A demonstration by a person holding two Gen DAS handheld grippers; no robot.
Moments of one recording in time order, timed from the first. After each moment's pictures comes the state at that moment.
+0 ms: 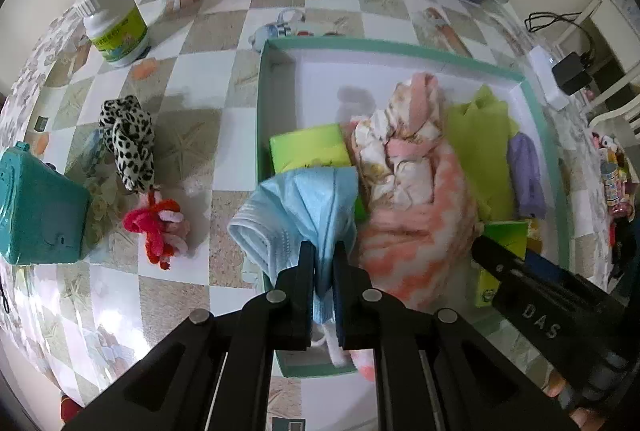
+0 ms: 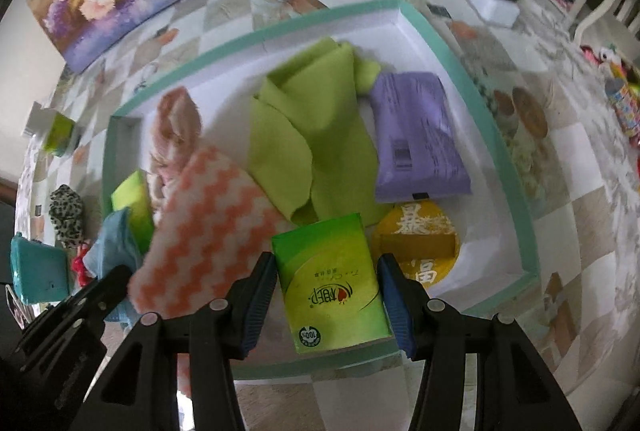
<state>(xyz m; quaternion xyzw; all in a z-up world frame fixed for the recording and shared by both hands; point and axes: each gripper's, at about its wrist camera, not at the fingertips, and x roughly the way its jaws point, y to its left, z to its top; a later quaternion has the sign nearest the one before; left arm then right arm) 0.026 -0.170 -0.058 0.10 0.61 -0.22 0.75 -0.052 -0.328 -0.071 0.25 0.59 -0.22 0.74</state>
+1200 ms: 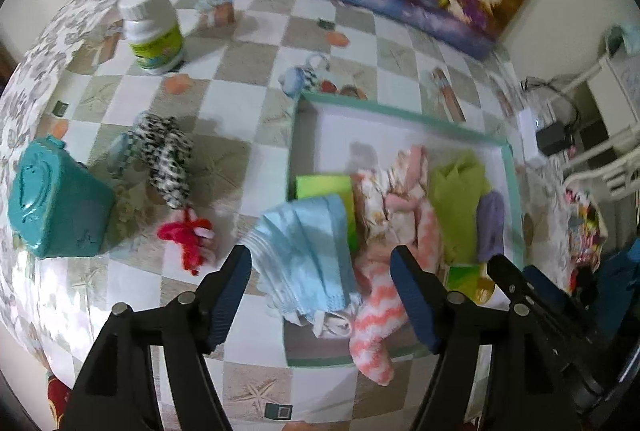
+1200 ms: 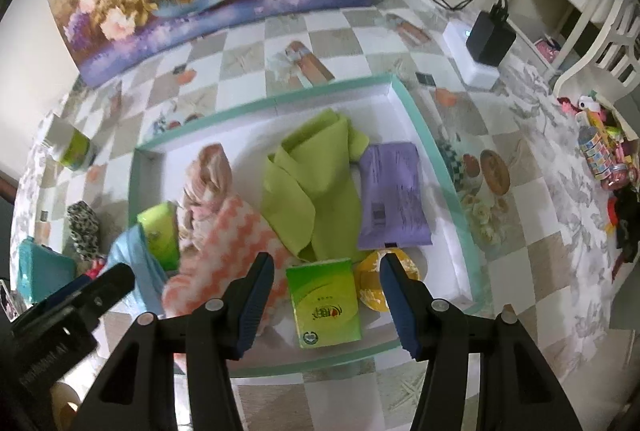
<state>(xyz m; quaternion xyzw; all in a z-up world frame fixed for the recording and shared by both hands) 0.047 -0.132 -0.014 0.01 0.61 -0.21 0.77 -0.043 -0.320 -0.010 0.19 0.54 -0.24 0.78</state>
